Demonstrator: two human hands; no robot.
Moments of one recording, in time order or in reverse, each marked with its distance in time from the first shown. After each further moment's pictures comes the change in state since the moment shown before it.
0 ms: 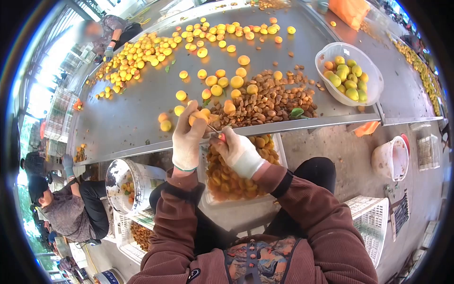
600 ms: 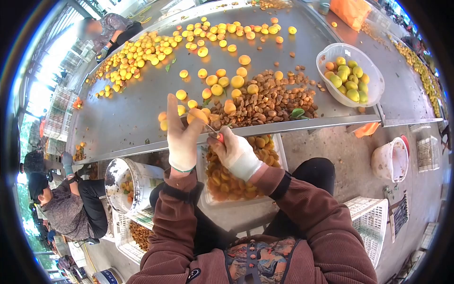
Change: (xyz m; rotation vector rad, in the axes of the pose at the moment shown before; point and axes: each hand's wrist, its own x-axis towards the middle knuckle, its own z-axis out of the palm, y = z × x) left_hand 0.002 0.009 0.005 -0.028 0.077 0.218; right_hand -0.001 -0.009 0.004 0.129 0.032 -0.007
